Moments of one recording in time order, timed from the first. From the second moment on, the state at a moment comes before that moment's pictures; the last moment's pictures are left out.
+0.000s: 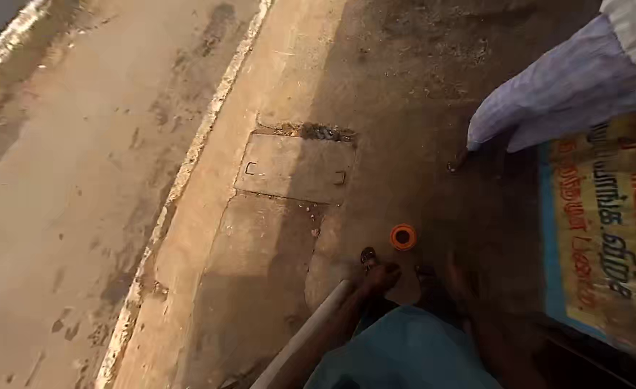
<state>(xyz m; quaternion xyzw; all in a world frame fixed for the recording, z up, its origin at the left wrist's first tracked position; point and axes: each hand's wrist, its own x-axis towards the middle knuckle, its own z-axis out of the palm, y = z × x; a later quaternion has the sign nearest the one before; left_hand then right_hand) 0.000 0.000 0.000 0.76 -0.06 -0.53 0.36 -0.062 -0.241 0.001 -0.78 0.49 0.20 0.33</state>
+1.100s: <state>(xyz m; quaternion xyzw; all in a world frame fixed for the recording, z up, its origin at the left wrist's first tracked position) 0.030 -0.105 -0.338 0.80 0.30 -0.39 0.33 -0.124 -0.276 -0.167 -0.85 0.35 -0.09 0.38</state>
